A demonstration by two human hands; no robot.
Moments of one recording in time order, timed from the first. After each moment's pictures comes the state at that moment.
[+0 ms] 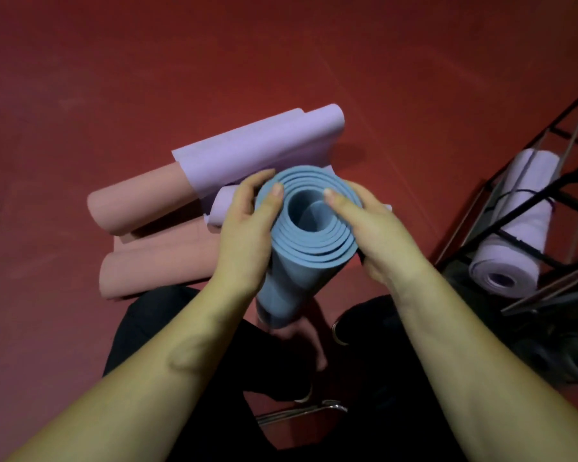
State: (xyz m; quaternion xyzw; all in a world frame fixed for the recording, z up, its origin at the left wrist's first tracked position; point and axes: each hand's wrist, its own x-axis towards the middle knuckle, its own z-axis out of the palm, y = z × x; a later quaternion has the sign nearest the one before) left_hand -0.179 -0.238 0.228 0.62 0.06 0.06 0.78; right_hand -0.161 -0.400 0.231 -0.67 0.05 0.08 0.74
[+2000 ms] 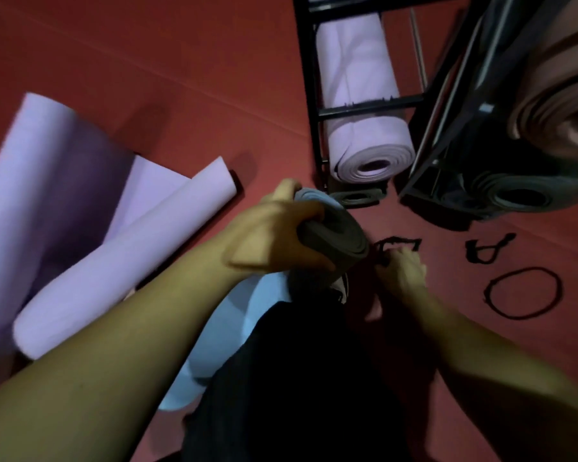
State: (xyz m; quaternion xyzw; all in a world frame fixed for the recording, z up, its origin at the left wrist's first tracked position) left_hand -0.049 -0.617 0.059 0.79 -0.52 -0.30 0.14; right_hand -0.250 -0.770 -0.166 -0.80 0.49 0.17 0.29
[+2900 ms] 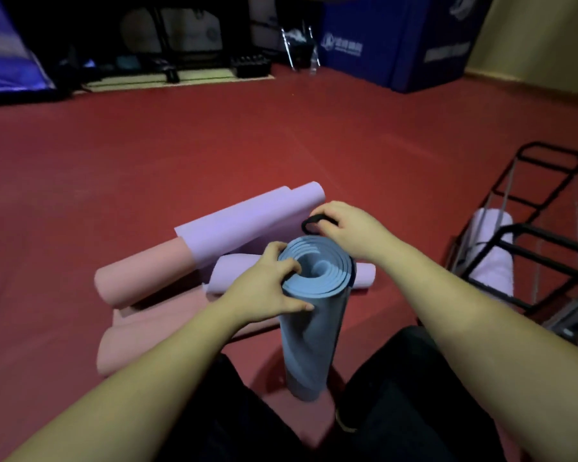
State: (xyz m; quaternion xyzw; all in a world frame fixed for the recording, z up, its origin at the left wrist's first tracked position) left_hand -0.160 -0.223 0.236 0.93 -0.26 -0.03 0.27; right_hand -0.106 -0.435 0.294 -0.94 -0.19 -0.03 0.27
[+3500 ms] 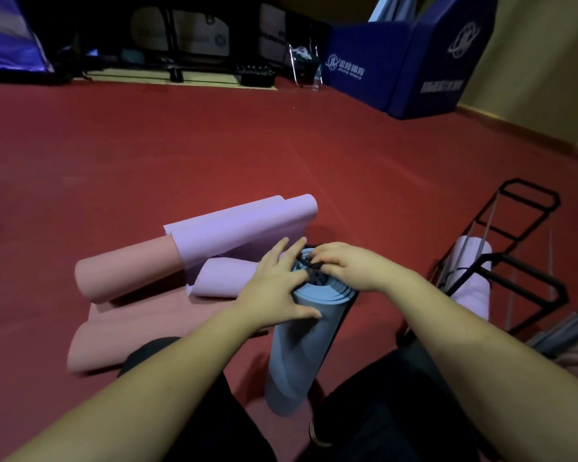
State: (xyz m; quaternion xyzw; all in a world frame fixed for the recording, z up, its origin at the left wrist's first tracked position) left_hand -0.148 -0.251 0.210 0.93 -0.30 0.09 0.21; right_hand -0.118 -0.453 0.285 -0.94 -0.29 0.11 0.14
